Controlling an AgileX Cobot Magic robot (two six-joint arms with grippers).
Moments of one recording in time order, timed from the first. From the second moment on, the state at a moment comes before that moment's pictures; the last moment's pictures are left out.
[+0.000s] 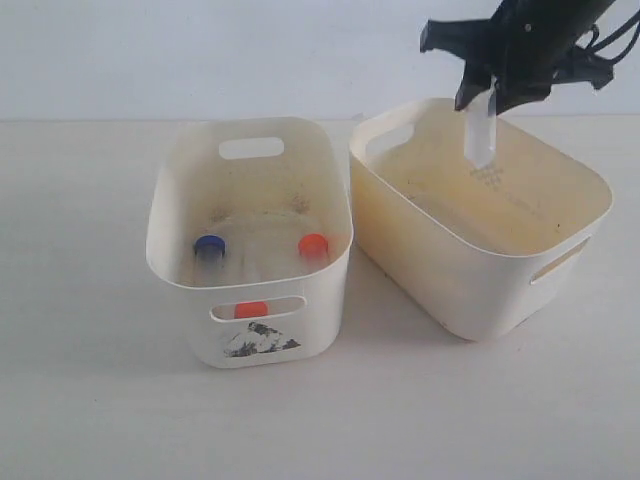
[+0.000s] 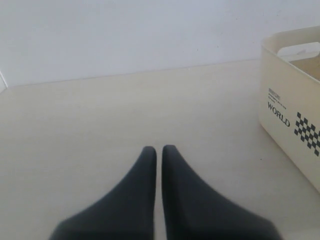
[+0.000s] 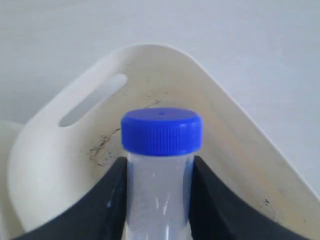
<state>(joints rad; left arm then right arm) -0.02 0.01 0.00 0.13 0.28 -0.02 0.16 1.79 -1.53 0.07 0.85 0.33</state>
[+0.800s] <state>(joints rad) -0.02 0.01 0.00 0.13 0.28 -0.02 0.48 1.78 -1.53 0.46 0.69 0.04</state>
